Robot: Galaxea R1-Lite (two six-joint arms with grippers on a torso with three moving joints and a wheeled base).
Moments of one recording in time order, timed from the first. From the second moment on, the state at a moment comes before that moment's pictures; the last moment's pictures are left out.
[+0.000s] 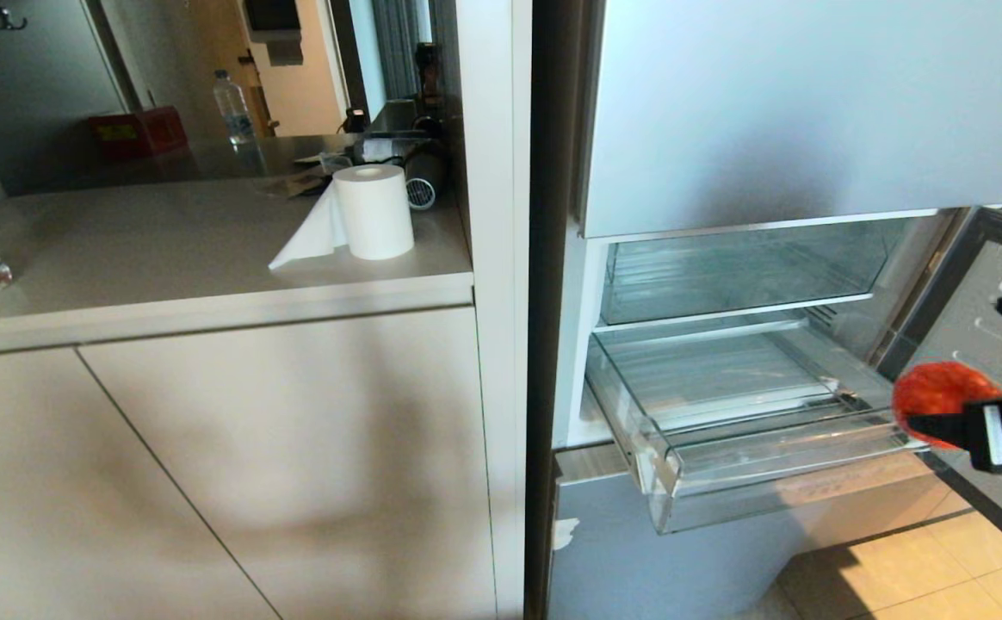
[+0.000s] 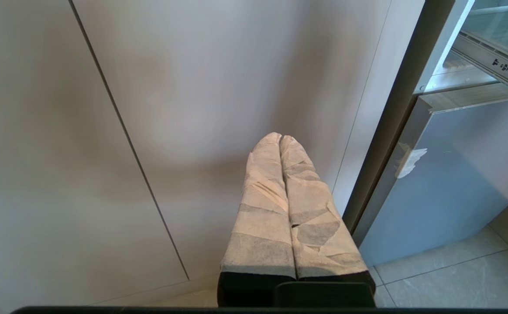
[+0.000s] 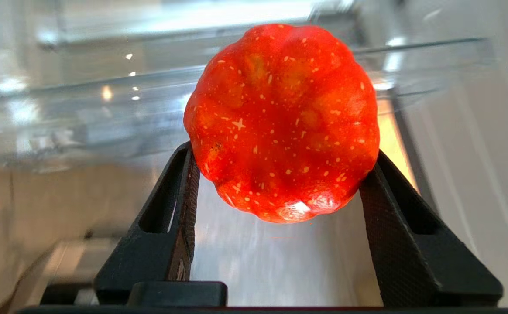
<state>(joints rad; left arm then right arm) 0.00 0.00 -0.01 0.03 0.00 0.00 -0.06 1.26 -0.76 0.05 -0.08 -0.10</state>
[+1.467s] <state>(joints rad) 0.00 0.00 -0.01 0.03 0.00 0.00 0.01 0.00 0.00 0.00 0.01 -0.04</state>
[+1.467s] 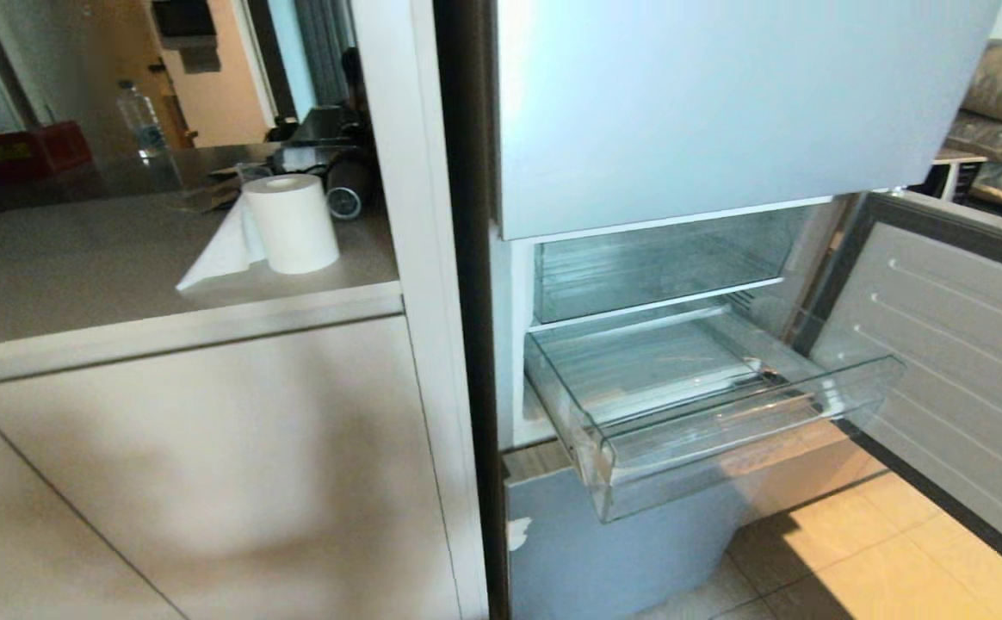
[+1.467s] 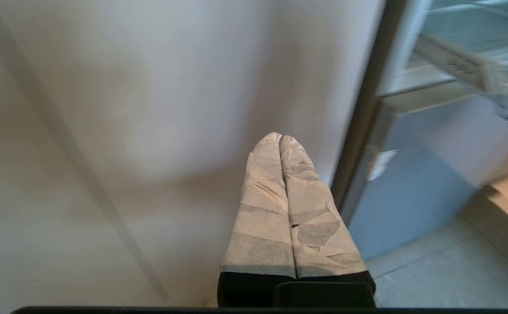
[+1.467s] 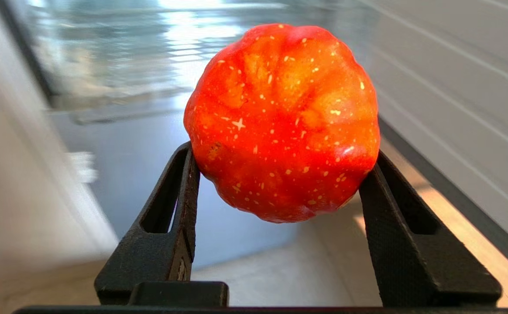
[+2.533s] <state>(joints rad) 0.00 0.00 -0.01 0.03 0.00 0.00 0.01 0.01 0.00 0.00 0.01 -0.04</state>
